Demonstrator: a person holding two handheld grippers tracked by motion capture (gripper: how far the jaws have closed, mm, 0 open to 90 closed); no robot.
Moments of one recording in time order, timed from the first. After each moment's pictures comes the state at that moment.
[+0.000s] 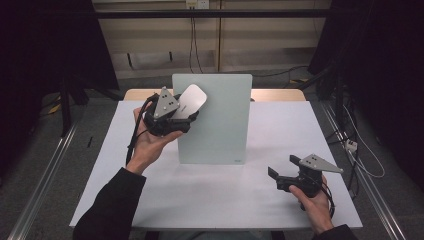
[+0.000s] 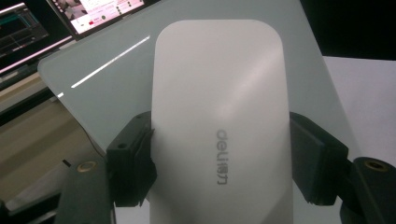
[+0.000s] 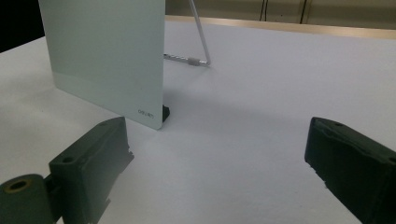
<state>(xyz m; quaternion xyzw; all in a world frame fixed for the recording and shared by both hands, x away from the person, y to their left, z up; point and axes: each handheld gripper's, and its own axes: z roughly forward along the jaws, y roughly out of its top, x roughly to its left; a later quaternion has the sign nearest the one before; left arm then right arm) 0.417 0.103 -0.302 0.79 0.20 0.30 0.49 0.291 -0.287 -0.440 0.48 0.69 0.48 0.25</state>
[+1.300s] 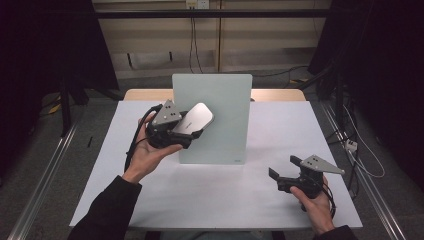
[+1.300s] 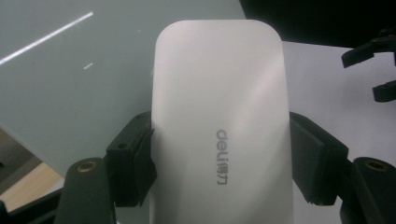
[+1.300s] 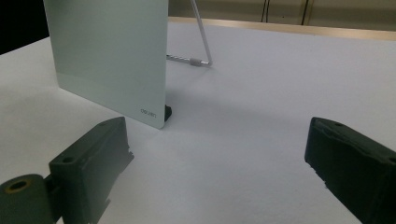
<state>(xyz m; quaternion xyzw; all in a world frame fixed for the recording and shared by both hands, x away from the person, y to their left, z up) 0.400 0.102 -0.316 0.84 0.18 0.18 0.48 0.288 -0.289 -0.439 0.48 0.69 0.49 0.25</state>
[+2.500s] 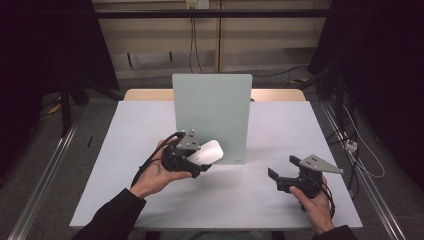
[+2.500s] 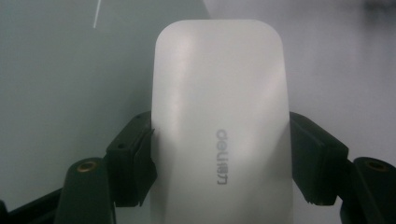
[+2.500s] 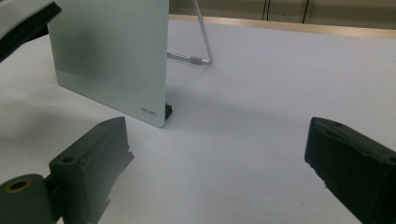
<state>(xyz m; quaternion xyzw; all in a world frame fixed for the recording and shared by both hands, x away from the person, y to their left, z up) 0.377 0.070 -0.378 0.91 0.13 0.09 0.38 0.289 -0.287 -0.439 0.48 0.69 0.48 0.25</state>
